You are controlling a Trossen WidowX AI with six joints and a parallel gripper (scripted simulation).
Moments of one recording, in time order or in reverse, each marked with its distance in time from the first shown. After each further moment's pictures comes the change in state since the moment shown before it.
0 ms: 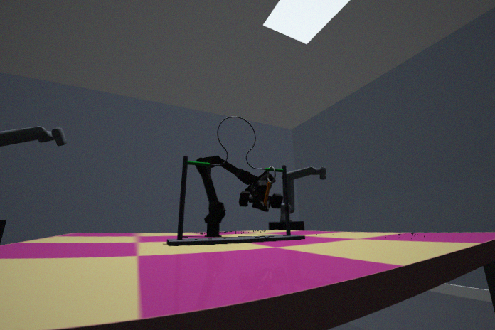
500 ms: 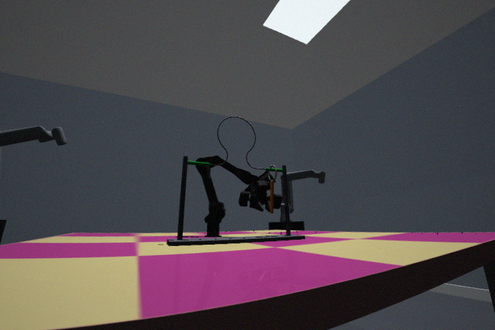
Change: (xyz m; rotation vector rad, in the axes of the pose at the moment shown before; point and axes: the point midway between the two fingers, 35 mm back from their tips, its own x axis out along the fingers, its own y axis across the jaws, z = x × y) arm -0.003 0.000 -0.002 -0.007 0.007 -0.002
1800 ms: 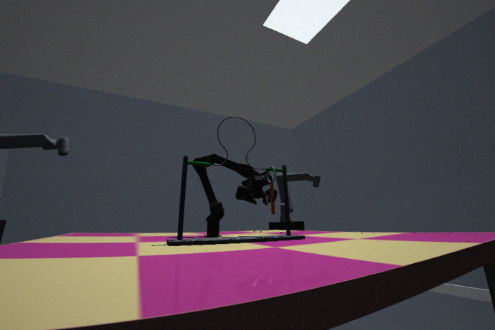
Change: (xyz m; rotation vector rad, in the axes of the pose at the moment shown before) arm -0.059 -0.002 -0.004 0.000 0.013 -0.008
